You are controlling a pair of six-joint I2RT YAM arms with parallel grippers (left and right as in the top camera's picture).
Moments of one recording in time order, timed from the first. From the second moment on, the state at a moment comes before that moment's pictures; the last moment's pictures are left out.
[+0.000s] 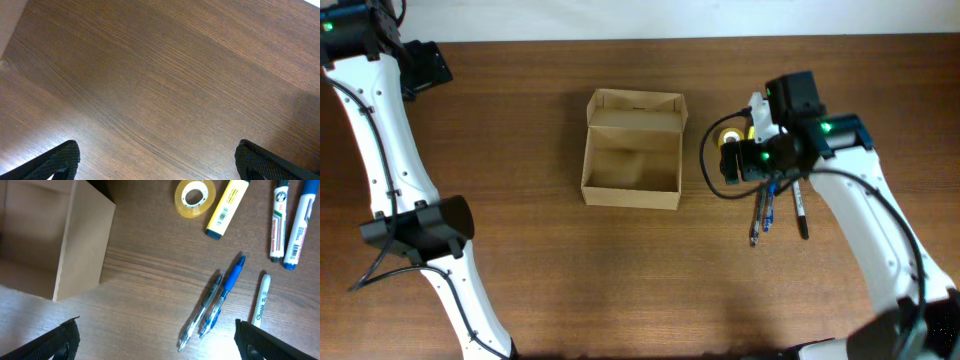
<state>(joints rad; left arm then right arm) 0.24 2.38 2.89 -1.68 -0.19 -0.23 0.18 1.61 1.44 -1.07 -0.09 0.04</state>
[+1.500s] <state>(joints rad) 0.24 2.38 2.89 -1.68 -0.19 -0.23 0.18 2.07 1.62 -0.88 -0.05 0.05</state>
